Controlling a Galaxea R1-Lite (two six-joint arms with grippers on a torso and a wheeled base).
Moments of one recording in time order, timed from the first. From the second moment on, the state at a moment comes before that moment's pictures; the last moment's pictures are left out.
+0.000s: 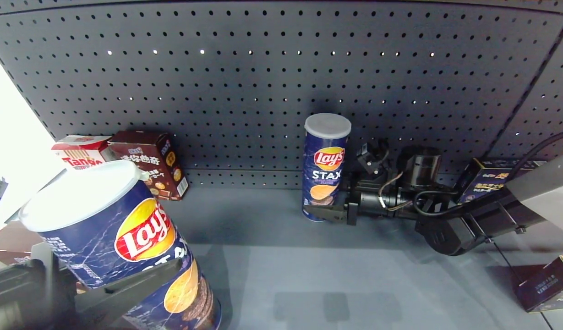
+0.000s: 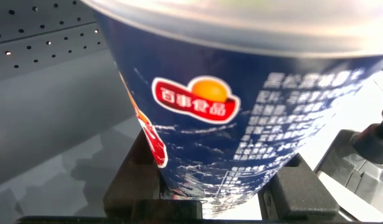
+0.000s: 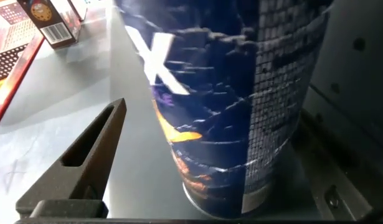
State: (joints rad) left arm -0.58 0.99 -0.44 -0.45 -0.22 -0.13; right arm 0.44 2.09 -1.09 -0.94 0.85 -0.11
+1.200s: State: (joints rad) left arm -0.58 0.97 -0.42 -0.45 -0.22 -0.13; right arm 0.53 1.86 -0.81 -0.96 0.73 -0.11
